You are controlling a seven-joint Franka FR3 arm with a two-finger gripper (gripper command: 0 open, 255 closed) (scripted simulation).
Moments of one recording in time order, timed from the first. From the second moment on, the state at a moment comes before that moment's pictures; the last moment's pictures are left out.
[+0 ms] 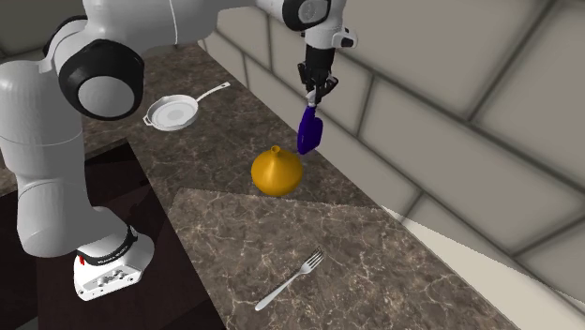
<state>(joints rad) -0.02 0.47 0.01 -1.26 0.00 1.67 -0.20</state>
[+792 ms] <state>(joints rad) 0.07 0.12 0.06 -1.62 0.00 1.73 -0.07</state>
